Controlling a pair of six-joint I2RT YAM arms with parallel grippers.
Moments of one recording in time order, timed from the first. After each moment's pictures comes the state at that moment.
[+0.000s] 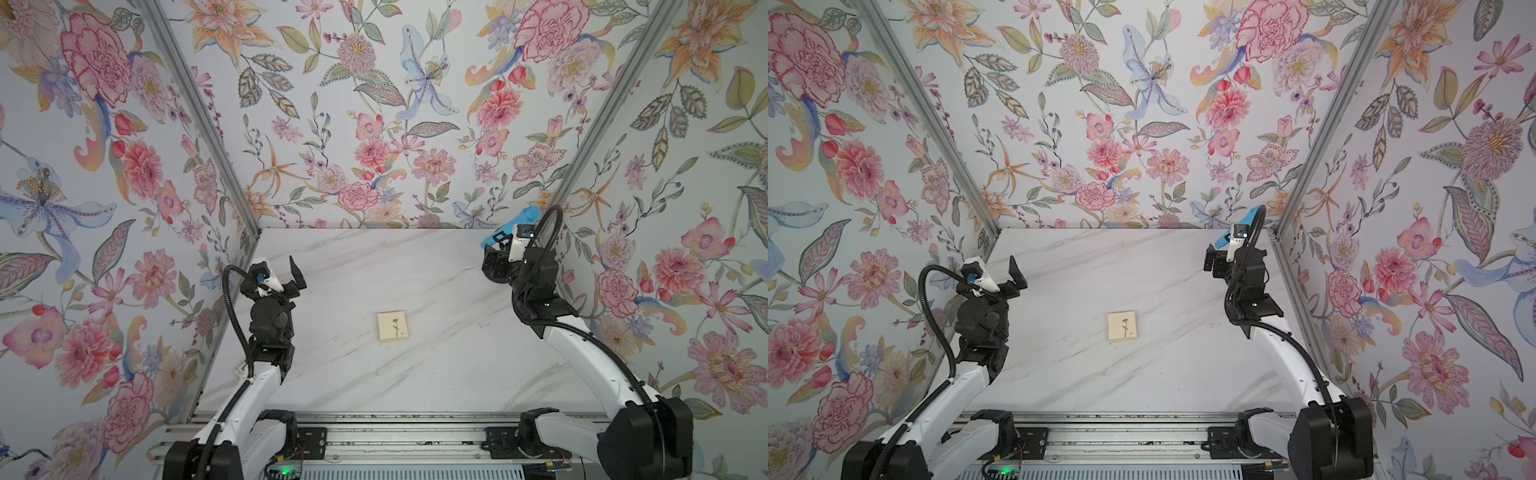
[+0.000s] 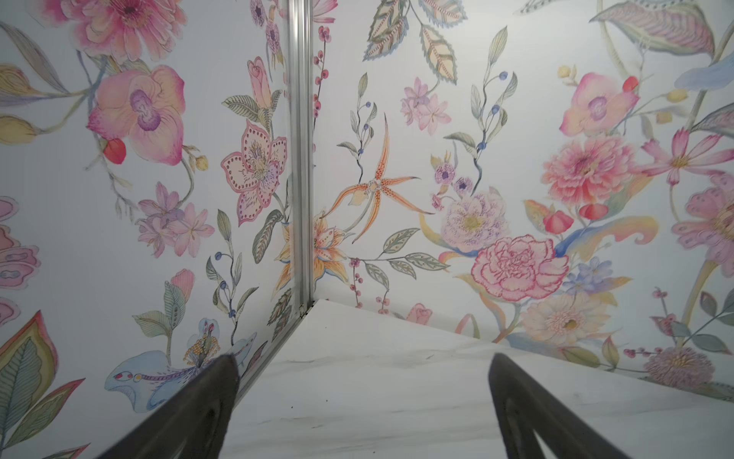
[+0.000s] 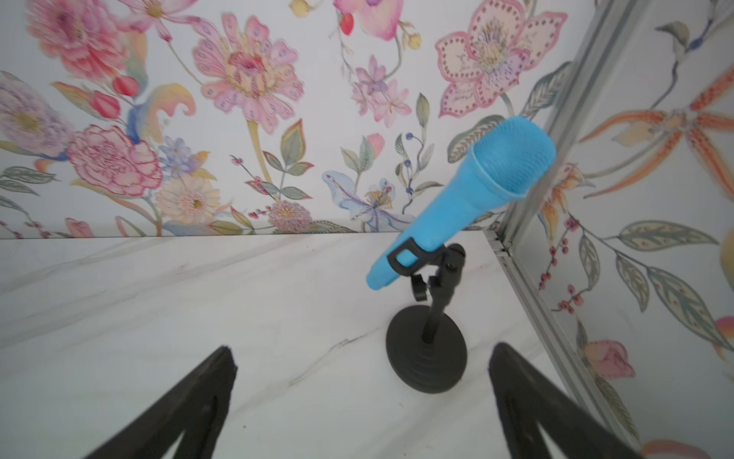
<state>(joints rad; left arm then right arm) -0.12 0.94 0.48 0.60 -0.38 -0.07 0.28 1.21 1.01 -0.05 0.22 0.08</state>
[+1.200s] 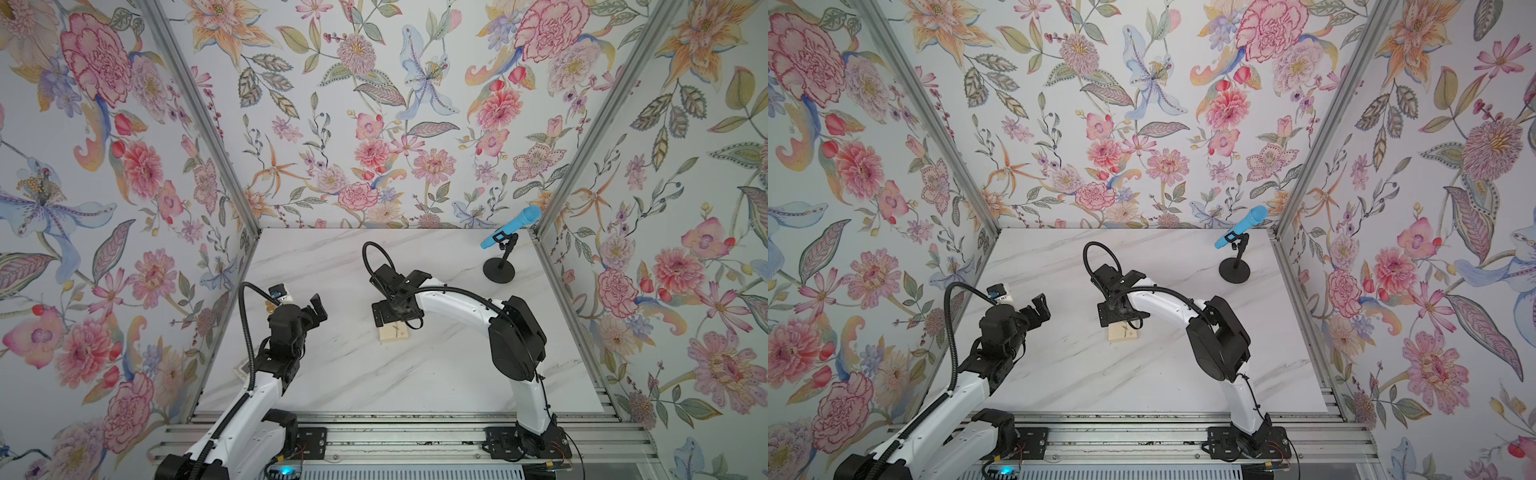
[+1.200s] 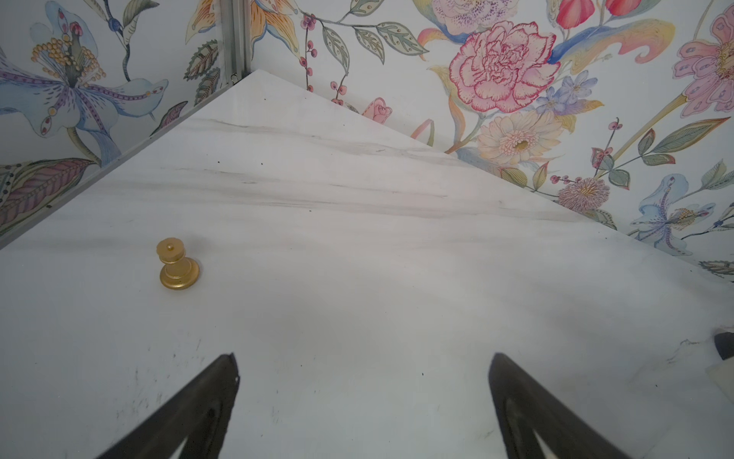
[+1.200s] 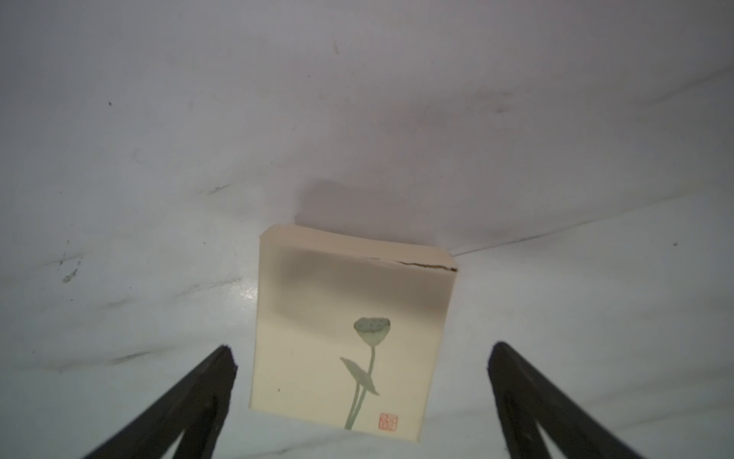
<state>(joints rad) -0.21 0.89 0.40 0.09 -0.26 -0.45 0.89 2.09 1.71 -0.91 0.11 0.57</state>
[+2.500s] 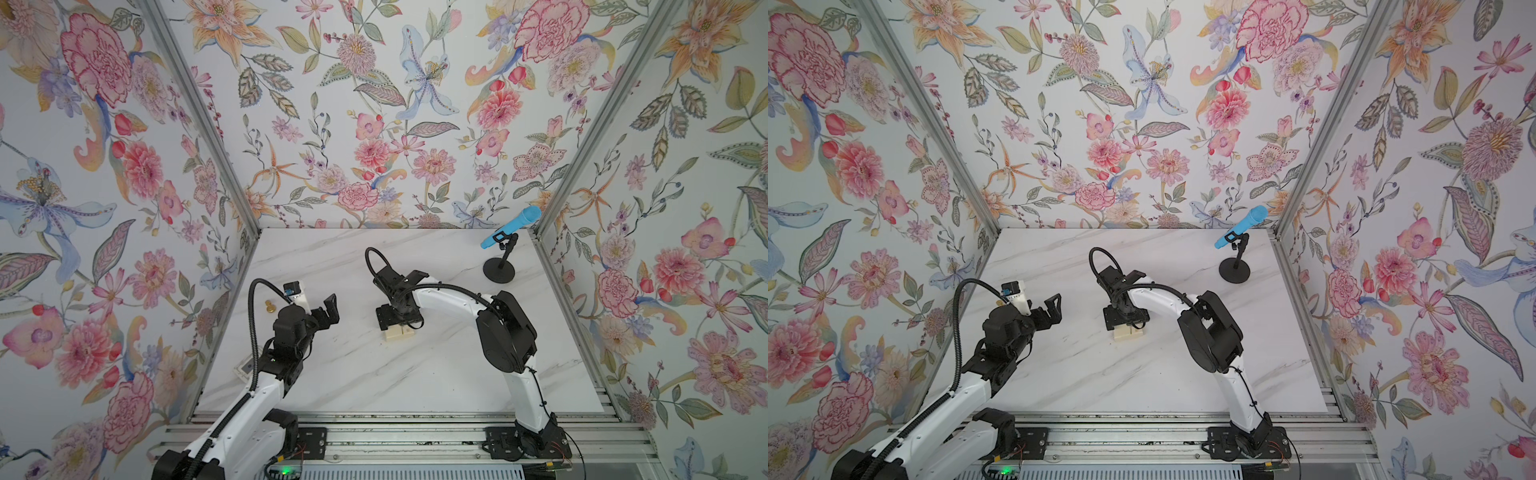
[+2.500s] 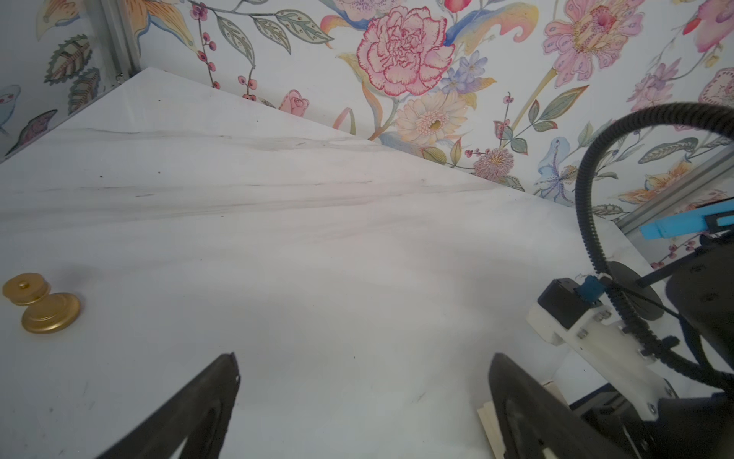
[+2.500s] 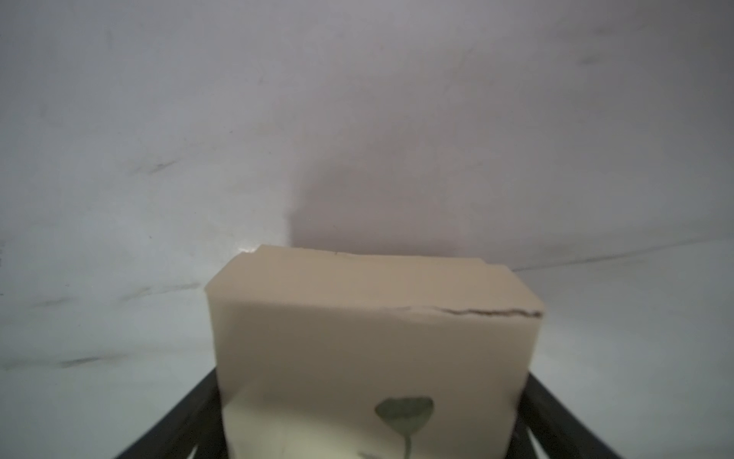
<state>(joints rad) -0.30 0.90 0.38 0.20 -0.10 -0.39 0.82 2.13 1.70 -0.92 -0.01 0.49</state>
